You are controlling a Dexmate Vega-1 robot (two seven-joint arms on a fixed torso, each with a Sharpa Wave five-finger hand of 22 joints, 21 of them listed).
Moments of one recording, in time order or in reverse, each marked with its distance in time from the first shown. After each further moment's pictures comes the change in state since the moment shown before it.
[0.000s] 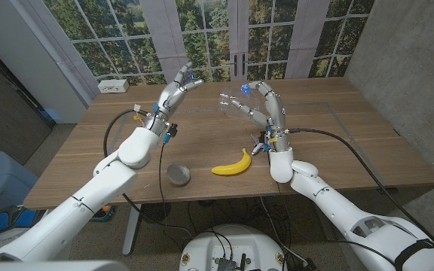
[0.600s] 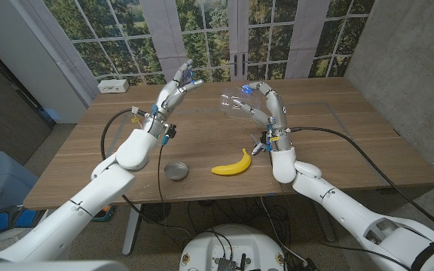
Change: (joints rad) left arm 0.034 -0.007 -0.031 -0.010 0.058 -0.053 0.000; left_hand -0.011 0.011 -0.011 -0.003 0.000 0.025 -0.025 0.000 -0.005 0.000 0.000 0.000 -0.004 -0.009 -0.009 0.000 -0.005 -0.009 -0.027 -0.020 0.000; right arm -0.018 -0.107 -0.108 -0.128 0.227 -0.128 0.110; right_hand 0.000 0.000 0.000 0.000 0.001 0.000 0.000 0.000 0.000 0.005 0.005 -0.007 0.000 0.002 0.002 -0.004 0.001 -0.002 0.002 0.017 -0.002
